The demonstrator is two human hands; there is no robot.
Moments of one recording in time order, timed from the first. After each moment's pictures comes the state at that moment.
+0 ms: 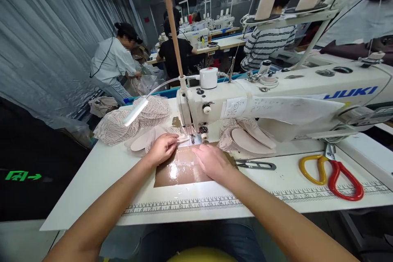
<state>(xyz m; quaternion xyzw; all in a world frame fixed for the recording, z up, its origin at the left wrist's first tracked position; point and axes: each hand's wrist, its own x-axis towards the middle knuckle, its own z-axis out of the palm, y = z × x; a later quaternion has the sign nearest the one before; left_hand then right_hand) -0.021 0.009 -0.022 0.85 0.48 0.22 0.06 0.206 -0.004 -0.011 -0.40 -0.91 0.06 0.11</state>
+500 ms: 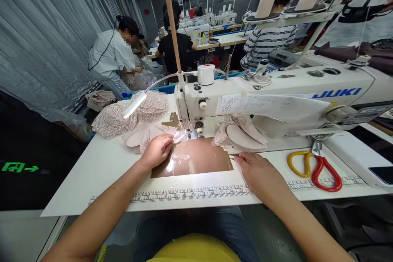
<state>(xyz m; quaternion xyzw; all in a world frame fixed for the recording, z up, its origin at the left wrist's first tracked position) -0.016 -0.019 -0.017 0.81 0.52 0.24 0.08 0.334 -0.044 -0.030 -0.46 -0.88 -0.06 0.08</state>
